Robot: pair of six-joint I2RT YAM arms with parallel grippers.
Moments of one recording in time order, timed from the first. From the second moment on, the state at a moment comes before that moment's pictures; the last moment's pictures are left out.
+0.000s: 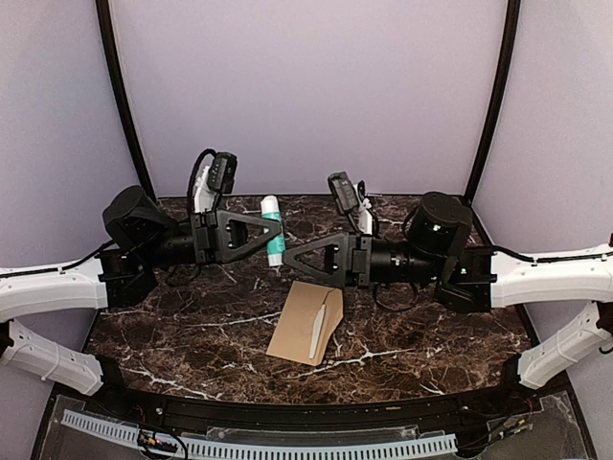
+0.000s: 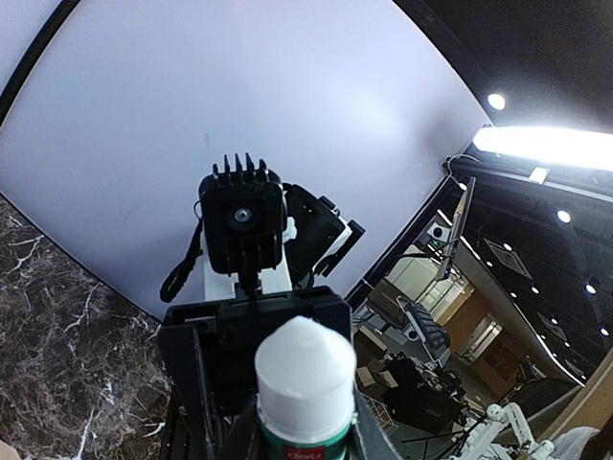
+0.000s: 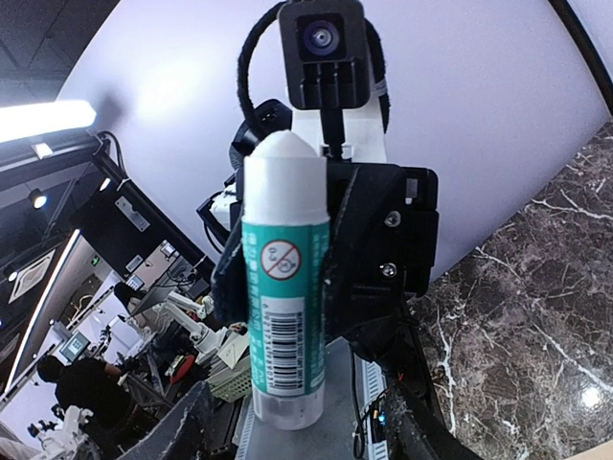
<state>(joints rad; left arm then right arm) -0.91 1.15 0.80 0.64 0.66 -0.90 1.15 1.32 0.92 0.52 -0.46 0.79</state>
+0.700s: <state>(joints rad) -0.91 1.18 0.80 0.74 0.68 -0.95 1.17 1.37 0.96 0.58 -0.53 0.80</state>
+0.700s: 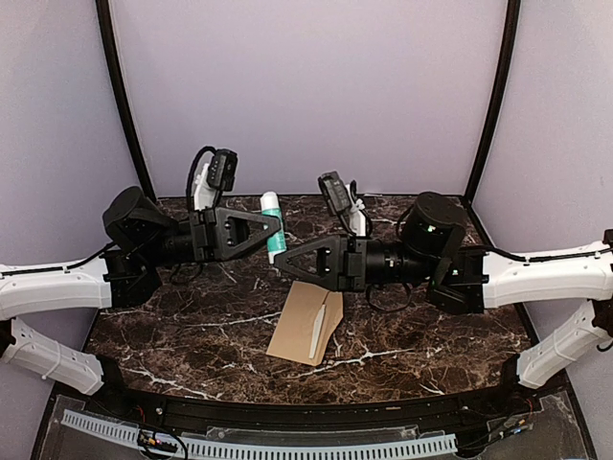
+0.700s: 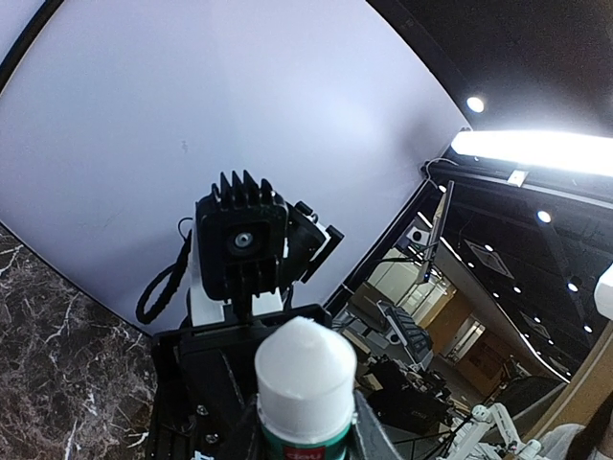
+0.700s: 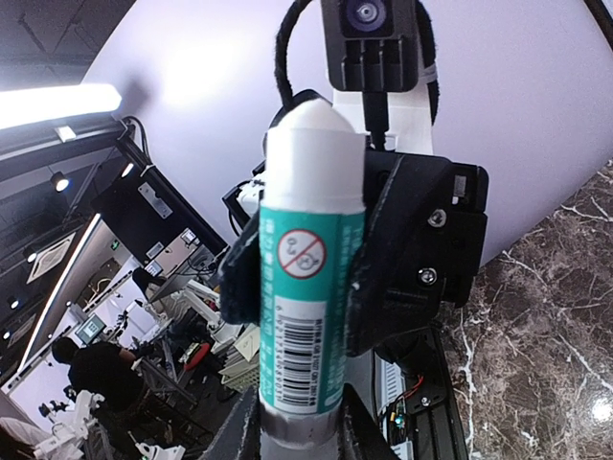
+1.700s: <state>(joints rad) -0.96 1.17 0.85 0.21 0.16 -0.76 1.20 1.49 1.29 -0.24 0.02 0.61</state>
